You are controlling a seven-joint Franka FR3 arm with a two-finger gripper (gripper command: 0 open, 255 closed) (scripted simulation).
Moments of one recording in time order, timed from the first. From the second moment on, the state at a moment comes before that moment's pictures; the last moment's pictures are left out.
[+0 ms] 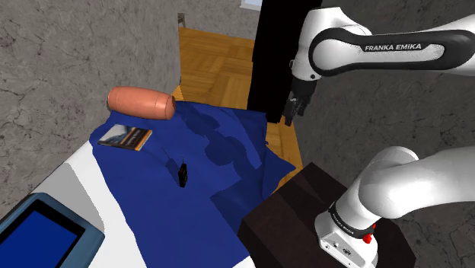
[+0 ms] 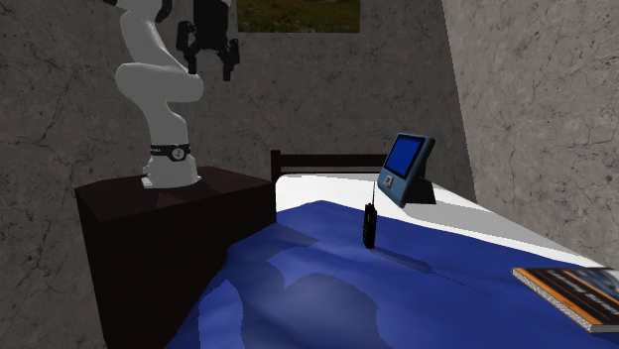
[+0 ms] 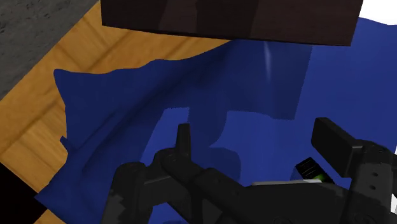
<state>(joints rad) 0.05 -0.67 -0.03 -2.55 -0.07 1.79 -0.07</state>
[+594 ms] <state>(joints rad) 0.13 -0.45 0.01 -2.63 -0.05 2.19 -0.11</state>
